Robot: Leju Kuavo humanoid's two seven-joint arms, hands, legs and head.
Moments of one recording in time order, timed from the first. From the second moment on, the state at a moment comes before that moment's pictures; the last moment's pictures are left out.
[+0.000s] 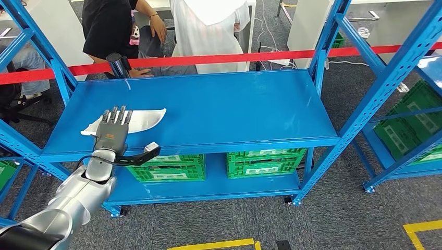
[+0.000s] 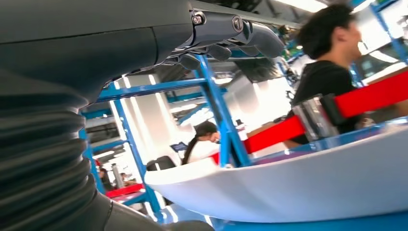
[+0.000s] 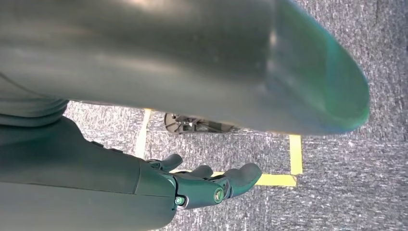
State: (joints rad) left arm -0.85 0.01 -0.58 -0.24 -1.54 0.46 0.17; right arm -0.08 0.18 -1.01 -0.20 0.84 0.03 -0.39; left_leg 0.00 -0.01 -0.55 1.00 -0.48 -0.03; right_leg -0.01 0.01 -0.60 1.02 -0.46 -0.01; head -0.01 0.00
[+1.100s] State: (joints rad) left arm -0.79 0.08 -0.62 -0.22 -1.54 0.53 0.24; right arm -0.07 0.15 -1.01 -0.20 0.88 0.02 -0.43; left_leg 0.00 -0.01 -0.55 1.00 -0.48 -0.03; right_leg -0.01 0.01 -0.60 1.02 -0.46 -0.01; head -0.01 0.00
